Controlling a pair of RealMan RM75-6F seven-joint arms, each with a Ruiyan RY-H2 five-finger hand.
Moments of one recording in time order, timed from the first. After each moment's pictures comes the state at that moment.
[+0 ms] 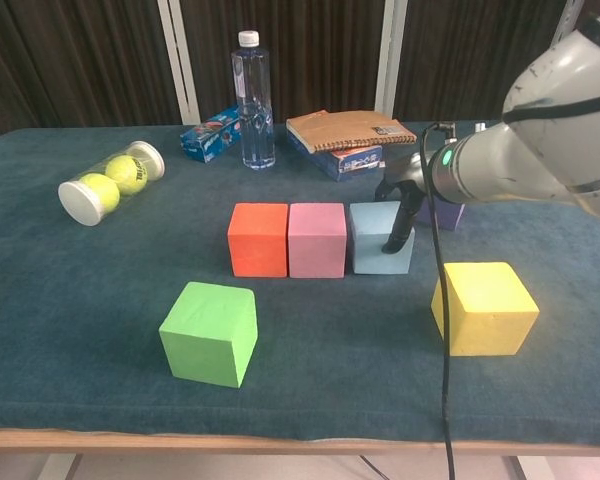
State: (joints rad) left arm -0.19 -1.11 0.01 -1.34 1.58 1.42 -0.21; right arm 1.27 -1.57 0.16 -1.42 0.10 0.91 -0.81
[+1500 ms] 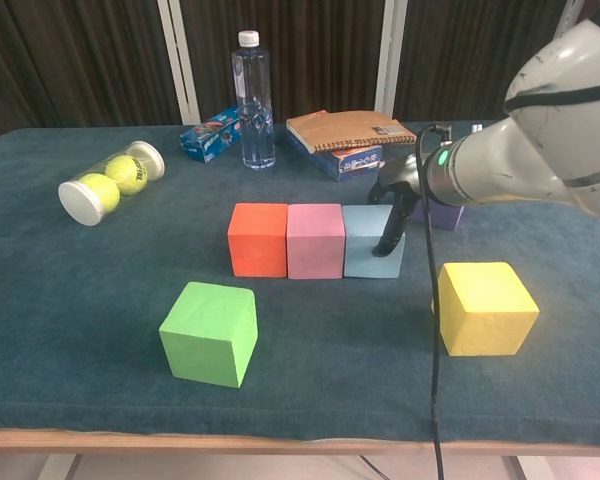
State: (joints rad) left arm -0.19 -1.11 0.01 -1.33 1.58 1.41 -0.23; right arm 1.23 -1.58 0.22 -1.43 0.10 0.90 -0.84
